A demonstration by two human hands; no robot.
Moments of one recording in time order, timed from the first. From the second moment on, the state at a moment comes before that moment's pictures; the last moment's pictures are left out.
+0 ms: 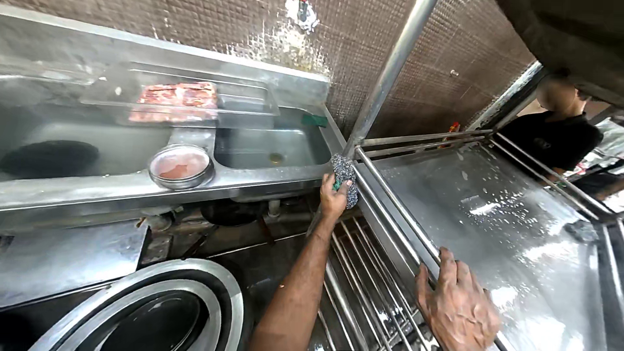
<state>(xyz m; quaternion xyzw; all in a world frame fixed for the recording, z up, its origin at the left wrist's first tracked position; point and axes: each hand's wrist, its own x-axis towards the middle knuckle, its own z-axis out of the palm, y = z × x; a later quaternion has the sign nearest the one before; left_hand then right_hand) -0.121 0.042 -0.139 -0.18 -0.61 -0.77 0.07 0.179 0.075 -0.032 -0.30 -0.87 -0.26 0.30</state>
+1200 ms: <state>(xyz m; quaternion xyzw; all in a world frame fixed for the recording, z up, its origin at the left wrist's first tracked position) -0.048 0.039 -0.144 -0.17 -0.69 -0.70 0.04 0.182 0.075 -0.026 -0.30 -0.90 -0.21 0.23</state>
